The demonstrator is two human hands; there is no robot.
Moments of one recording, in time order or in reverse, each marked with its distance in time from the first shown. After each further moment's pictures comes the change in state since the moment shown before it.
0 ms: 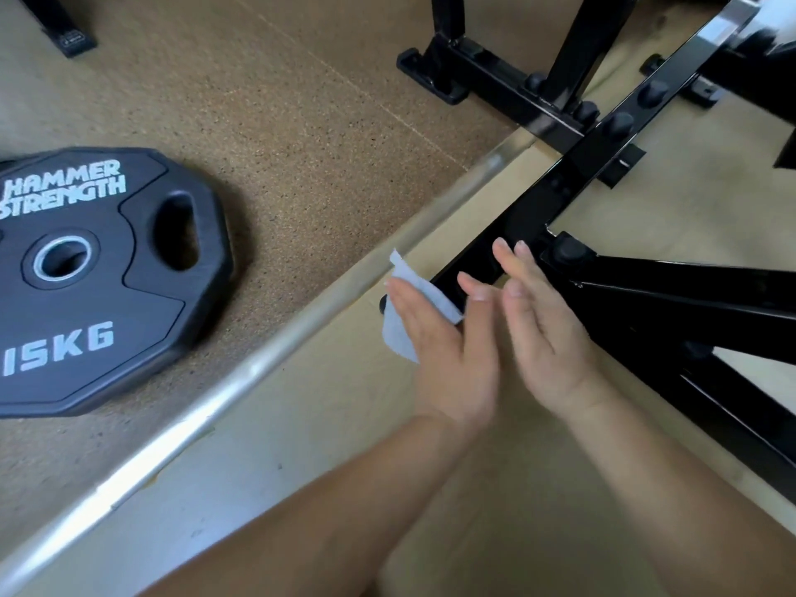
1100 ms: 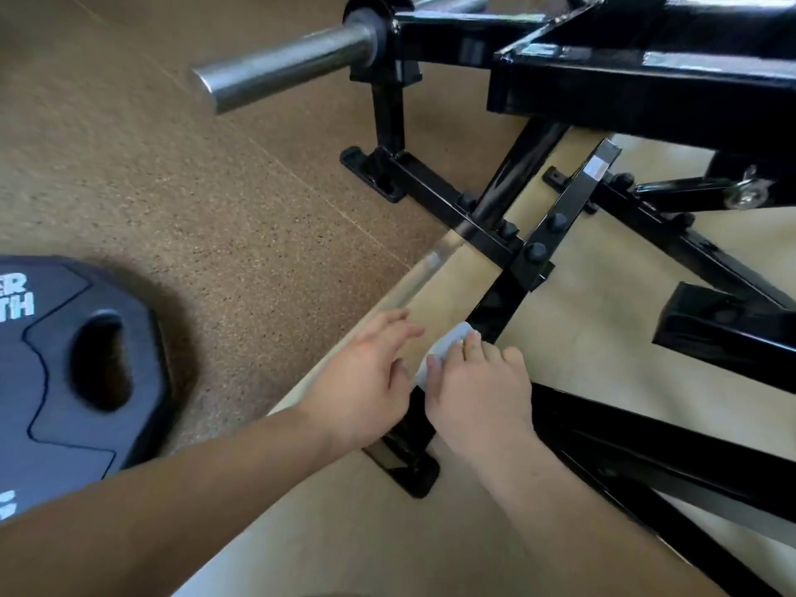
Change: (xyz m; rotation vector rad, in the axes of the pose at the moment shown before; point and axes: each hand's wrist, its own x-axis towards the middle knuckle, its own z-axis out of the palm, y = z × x) left_hand 0.122 0.075 -0.079 0.612 -0.410 0.500; right_hand 0.089 -0.062 -0.009 -0.955 -0.203 0.331
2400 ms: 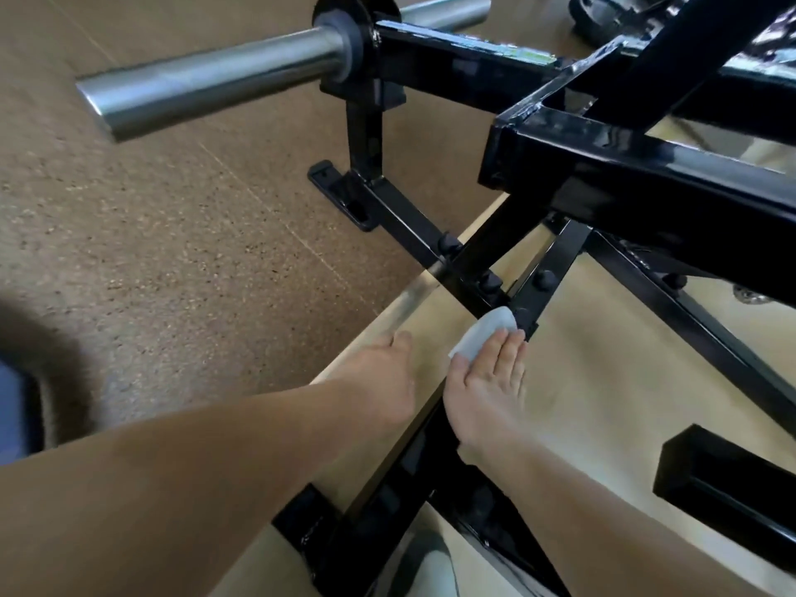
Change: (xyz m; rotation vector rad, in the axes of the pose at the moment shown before) left_hand 0.154 -0.008 0.031 0.317 -0.474 -0.257; right_hand 0.127 0.062 0.008 0.559 -0.297 0.395
